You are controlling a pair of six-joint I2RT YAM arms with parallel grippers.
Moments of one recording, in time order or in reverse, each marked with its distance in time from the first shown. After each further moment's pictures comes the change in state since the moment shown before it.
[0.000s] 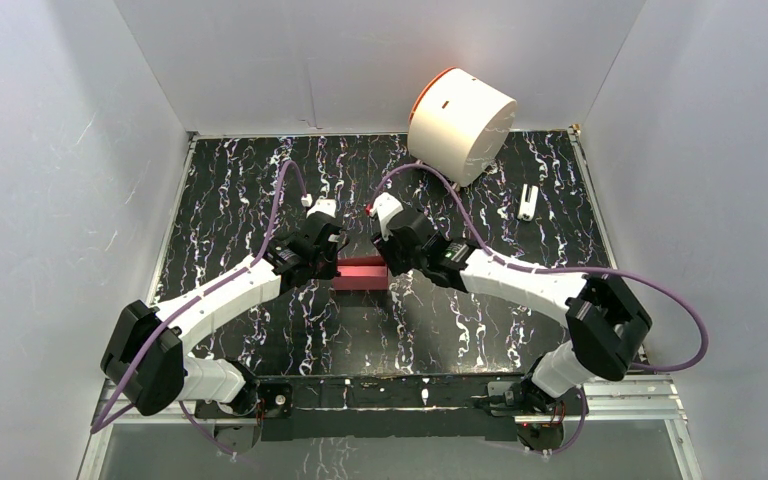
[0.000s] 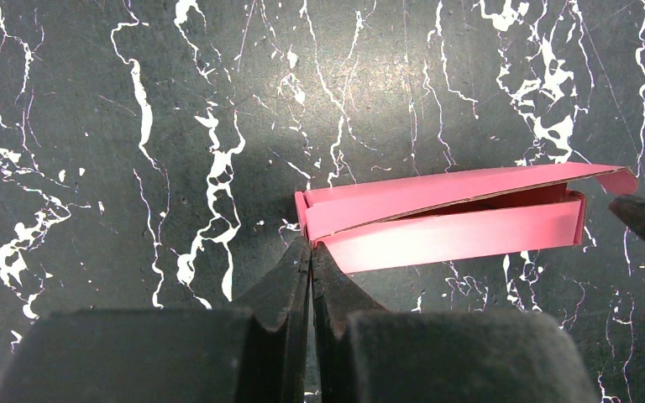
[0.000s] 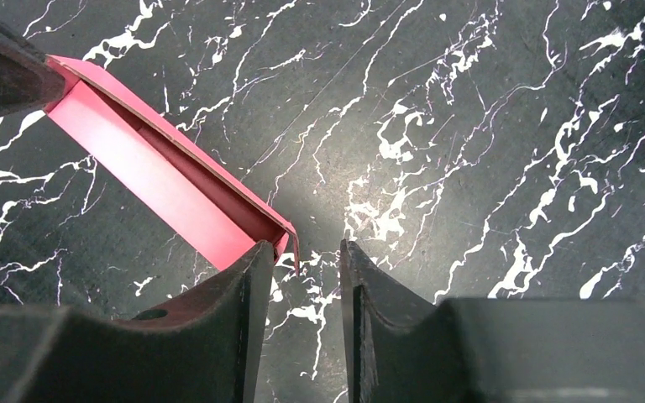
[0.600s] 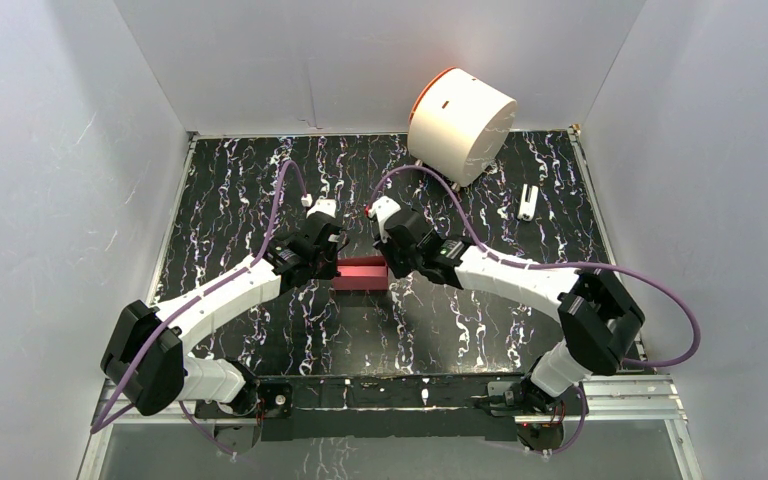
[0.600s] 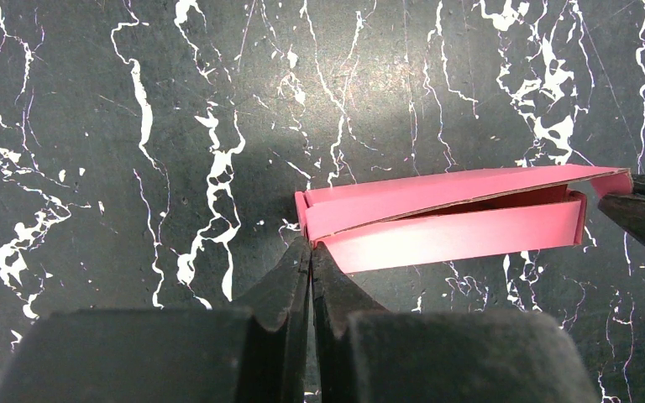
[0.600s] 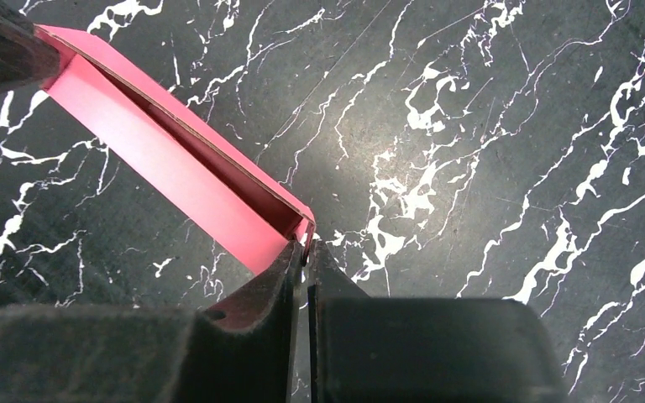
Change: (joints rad) left arm 0.000 0.000 0.000 0.000 0.000 0.000; right arm -0.010 0.040 0.021 -0.066 -0.040 0.067
